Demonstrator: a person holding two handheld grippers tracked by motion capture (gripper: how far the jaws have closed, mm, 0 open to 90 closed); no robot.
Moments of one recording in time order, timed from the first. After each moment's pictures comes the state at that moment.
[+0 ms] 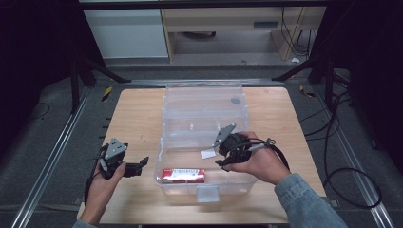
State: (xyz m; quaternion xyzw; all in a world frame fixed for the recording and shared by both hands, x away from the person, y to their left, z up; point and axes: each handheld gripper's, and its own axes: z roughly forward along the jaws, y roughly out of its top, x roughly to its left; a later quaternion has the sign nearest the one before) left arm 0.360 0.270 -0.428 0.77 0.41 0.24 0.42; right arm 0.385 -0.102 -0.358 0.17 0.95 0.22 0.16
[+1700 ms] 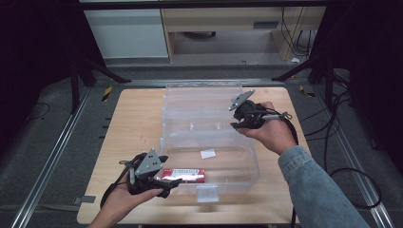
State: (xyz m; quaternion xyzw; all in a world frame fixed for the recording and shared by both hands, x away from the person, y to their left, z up) left arm 0.314 0.175 -0.392 0.86 0.24 0.16 0.42; right arm 0.453 -0.140 -0.319 0.24 0.91 0.22 0.24
